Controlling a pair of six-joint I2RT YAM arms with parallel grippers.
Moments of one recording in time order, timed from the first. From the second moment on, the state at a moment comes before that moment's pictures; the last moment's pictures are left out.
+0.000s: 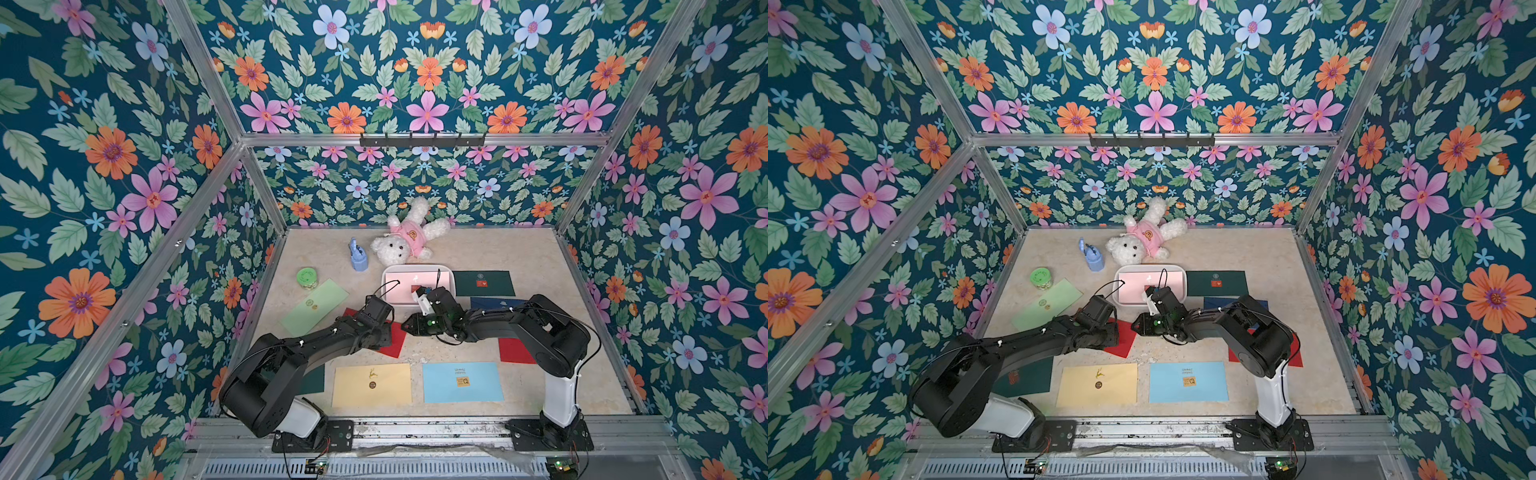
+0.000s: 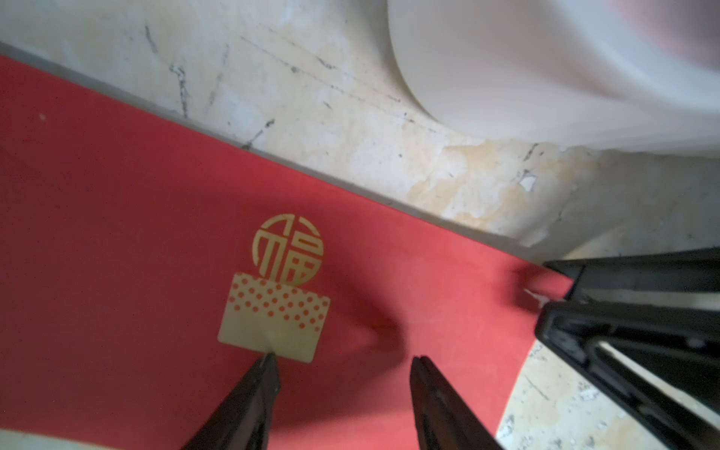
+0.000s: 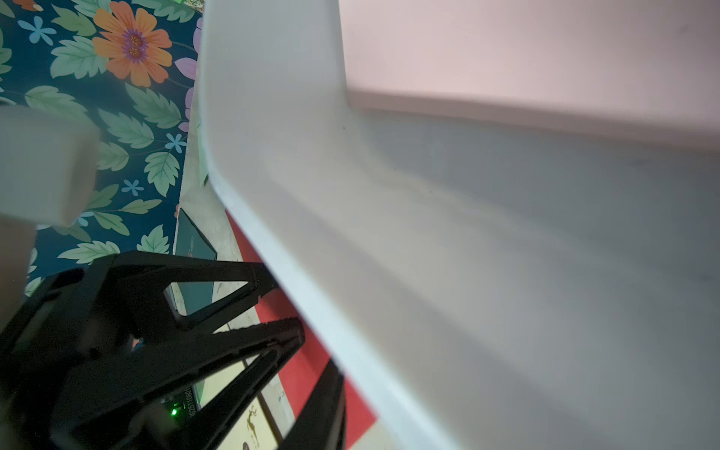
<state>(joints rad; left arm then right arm) -0.66 1.48 0.67 -0.33 -0.09 -0.63 0.80 1.95 0.94 0.26 -0.41 0.71</state>
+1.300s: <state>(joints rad) -0.59 1.38 1.19 -0.76 -0.01 0.24 0.76 1.57 1.13 -0.31 -0.23 0.20</state>
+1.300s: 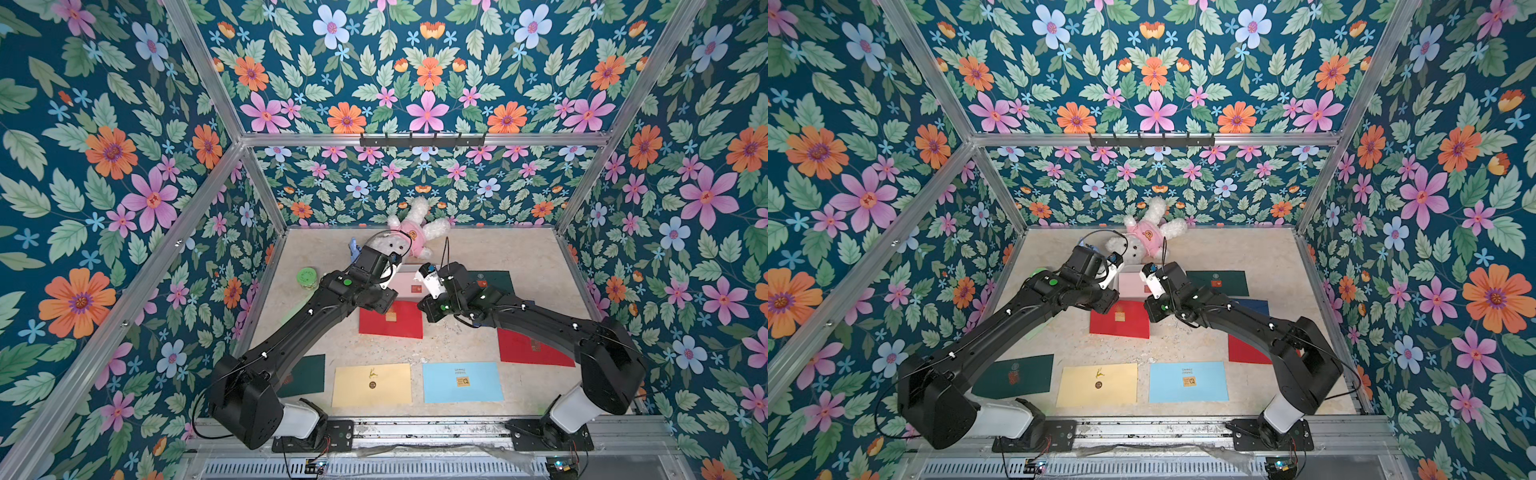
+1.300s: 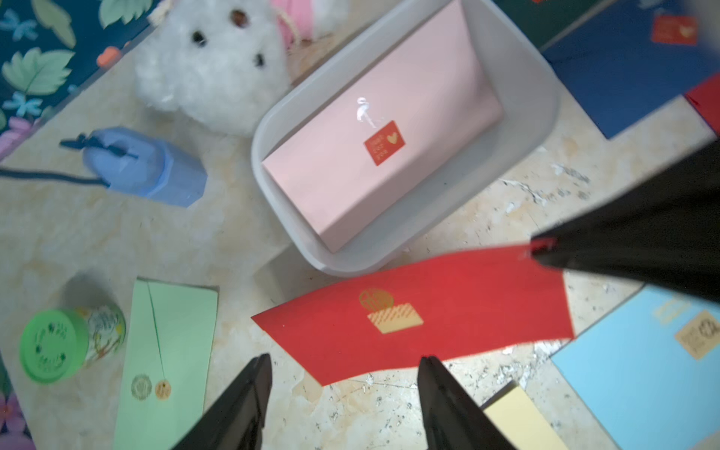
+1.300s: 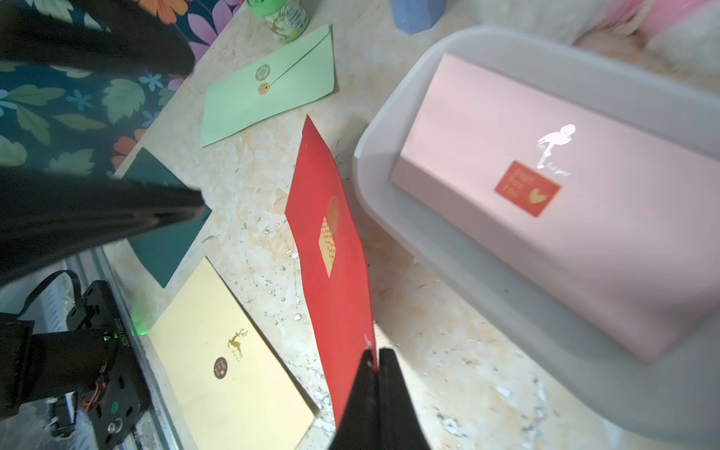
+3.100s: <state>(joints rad) -0.52 1.68 1.24 -0.65 0.53 0.76 0.60 1.49 1.16 -0.33 -0.44 -0.12</state>
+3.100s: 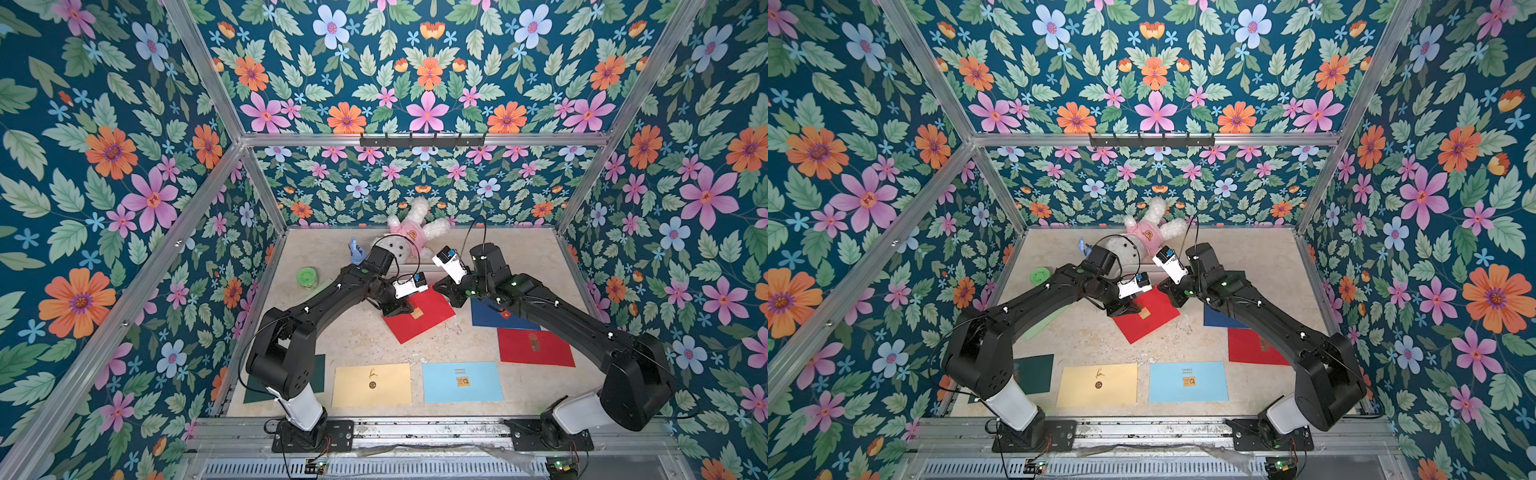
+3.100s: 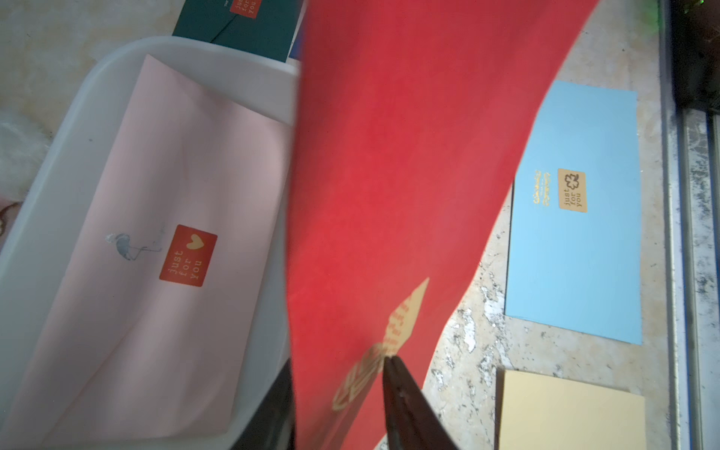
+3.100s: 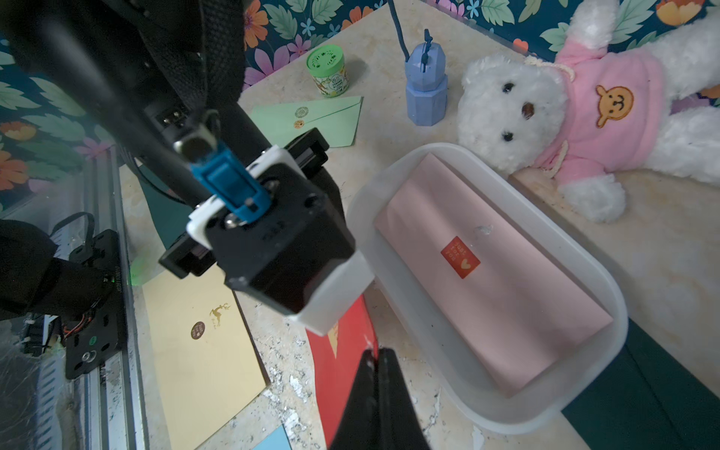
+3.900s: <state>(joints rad) -0.52 1.58 1.24 -0.67 0.44 0.65 0.46 1.45 1.09 -0.28 -0.30 -0.06</state>
